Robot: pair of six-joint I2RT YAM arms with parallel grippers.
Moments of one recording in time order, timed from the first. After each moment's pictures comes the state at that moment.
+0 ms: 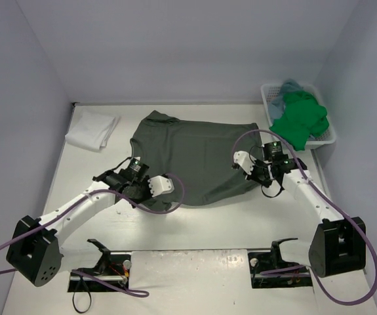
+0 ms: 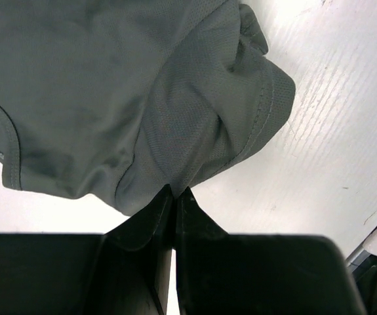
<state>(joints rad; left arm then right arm) -0.57 1.21 0.82 -0.74 0.14 0.67 0.17 1.24 0.81 -0.67 -0.20 -0.99</state>
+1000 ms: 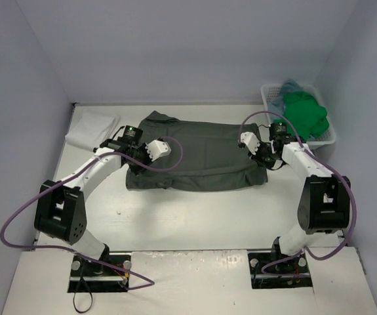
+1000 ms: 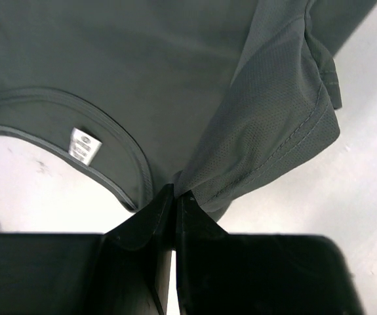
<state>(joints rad) -0.34 1.55 1.15 -0.68 0.25 0.72 0.02 1.59 1.08 -0.64 -0.29 -1.03</state>
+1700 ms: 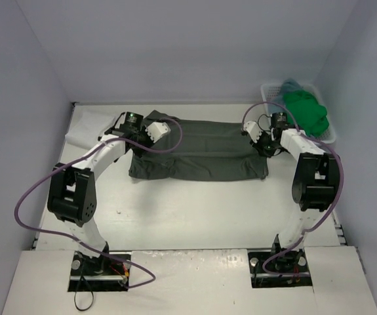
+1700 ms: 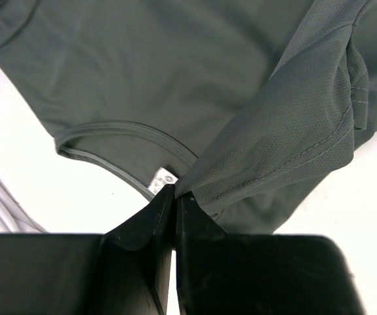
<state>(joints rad) -0.29 1.73 1.32 -0.52 0.20 0.66 -0.03 1.85 1.28 -0.59 -0.30 -1.02</state>
